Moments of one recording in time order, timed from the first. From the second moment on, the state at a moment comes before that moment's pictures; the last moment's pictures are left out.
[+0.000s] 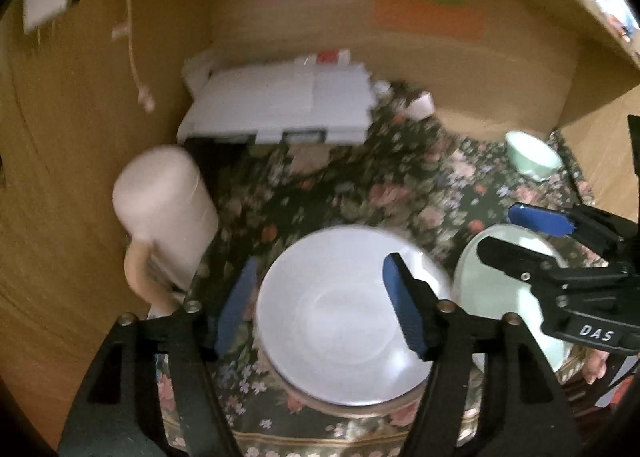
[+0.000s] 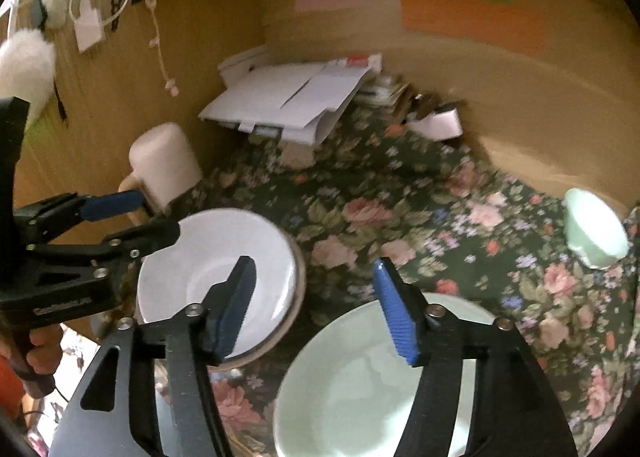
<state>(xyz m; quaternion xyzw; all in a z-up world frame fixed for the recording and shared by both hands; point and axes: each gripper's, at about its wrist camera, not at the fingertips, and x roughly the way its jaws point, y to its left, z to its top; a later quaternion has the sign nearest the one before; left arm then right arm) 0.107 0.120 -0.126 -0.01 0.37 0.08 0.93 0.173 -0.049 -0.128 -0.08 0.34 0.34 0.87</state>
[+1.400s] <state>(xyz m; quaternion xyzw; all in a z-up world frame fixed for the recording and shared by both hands) 0.336 -0.076 -0.135 0.03 0.38 -0.09 0.92 0.358 -0.293 -0.140 0.00 0.34 0.04 0.94</state>
